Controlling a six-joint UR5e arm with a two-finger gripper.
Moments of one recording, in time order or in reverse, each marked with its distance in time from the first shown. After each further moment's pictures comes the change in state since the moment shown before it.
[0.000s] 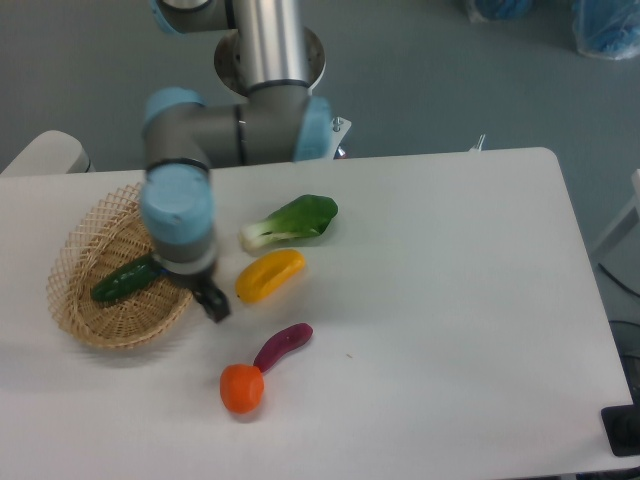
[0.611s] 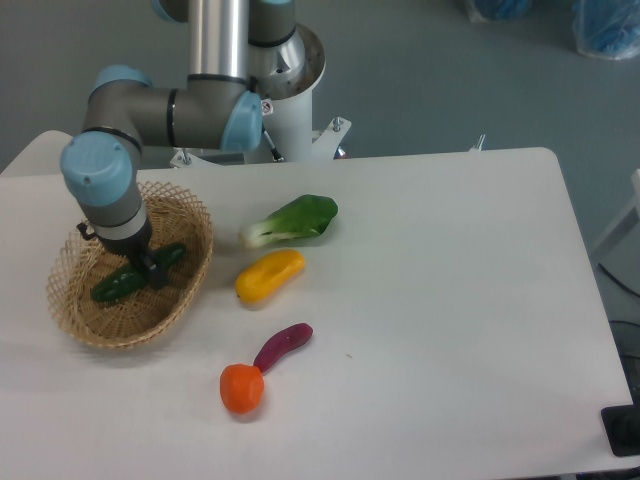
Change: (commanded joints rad) arm -0.094 -0.052 -0.068 0.118 0.023 -0.161
